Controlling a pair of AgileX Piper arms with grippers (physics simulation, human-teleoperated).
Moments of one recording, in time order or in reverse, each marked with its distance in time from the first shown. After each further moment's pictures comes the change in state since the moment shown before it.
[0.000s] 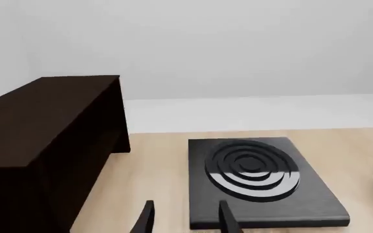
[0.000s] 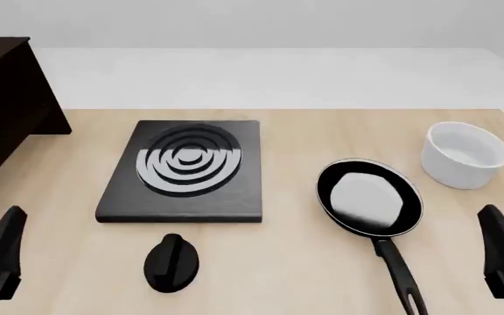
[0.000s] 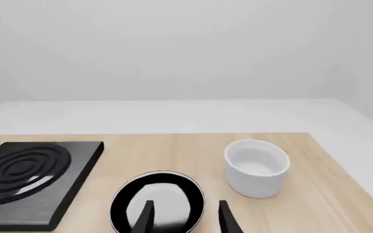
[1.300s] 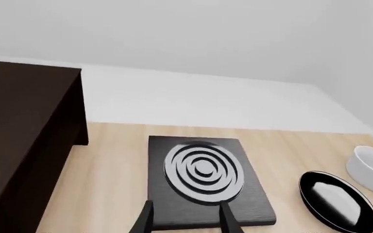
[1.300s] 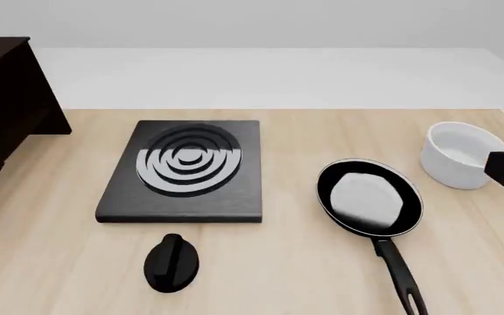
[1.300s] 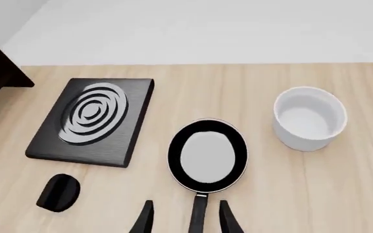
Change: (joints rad) left arm -0.140 0.228 -0.443 0.357 -0.182; right arm 0.228 0.441 -0.738 0.800 0.158
